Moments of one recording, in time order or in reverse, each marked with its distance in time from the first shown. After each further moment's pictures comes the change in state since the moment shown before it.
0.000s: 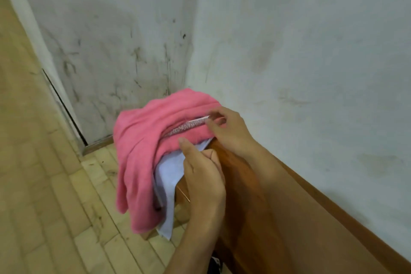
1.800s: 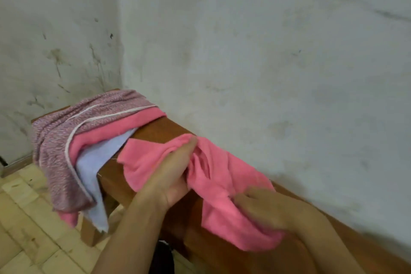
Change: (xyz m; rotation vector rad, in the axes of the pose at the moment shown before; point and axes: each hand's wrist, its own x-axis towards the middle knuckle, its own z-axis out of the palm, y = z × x) left_hand -0.069 -0.020 0.046 -0.023 -0.683 -0.395; right_hand -0.247 -0.017 -0.161 -0.563 -0.603 0.542
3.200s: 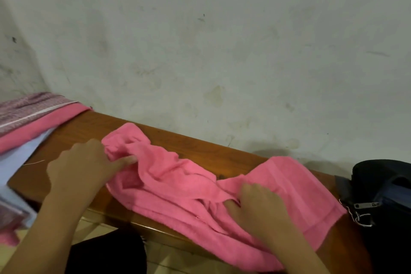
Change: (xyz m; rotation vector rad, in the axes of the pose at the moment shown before) left_hand 0.000 -0.024 -0.017 1.959 0.481 0.320; right_hand -0.088 0.114 0.115 -0.029 0.583 0.355
